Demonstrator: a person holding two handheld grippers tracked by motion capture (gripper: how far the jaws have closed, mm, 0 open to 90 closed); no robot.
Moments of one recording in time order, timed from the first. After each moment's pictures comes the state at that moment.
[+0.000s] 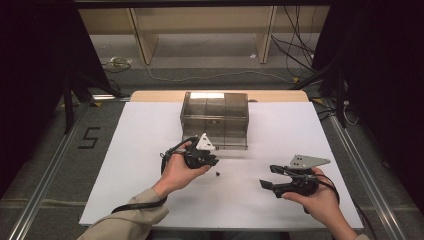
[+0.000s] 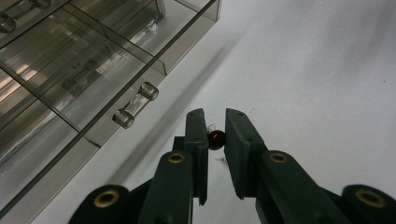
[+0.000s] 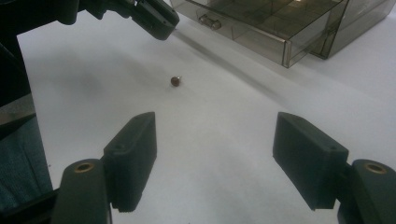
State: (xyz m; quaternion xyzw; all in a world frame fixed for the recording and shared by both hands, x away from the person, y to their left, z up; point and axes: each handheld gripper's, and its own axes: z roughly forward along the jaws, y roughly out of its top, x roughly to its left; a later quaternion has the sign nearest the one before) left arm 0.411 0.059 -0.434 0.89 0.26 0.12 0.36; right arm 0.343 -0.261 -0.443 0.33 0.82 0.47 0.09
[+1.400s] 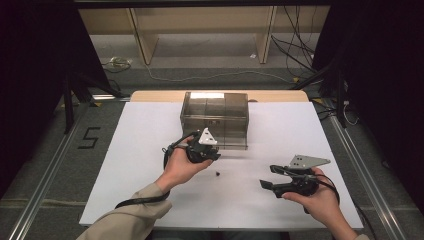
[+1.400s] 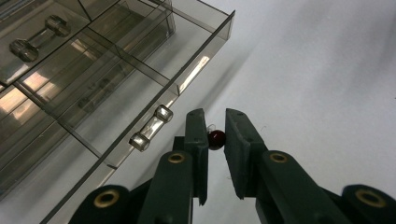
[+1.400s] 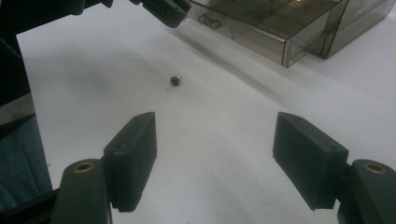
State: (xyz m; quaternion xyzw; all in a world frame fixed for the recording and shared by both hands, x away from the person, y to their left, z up) left arm 0.422 0.053 -0.427 0.88 0.25 0.13 0.37; right arm 0.343 -0.261 -0.443 0.33 0.82 0.47 0.10
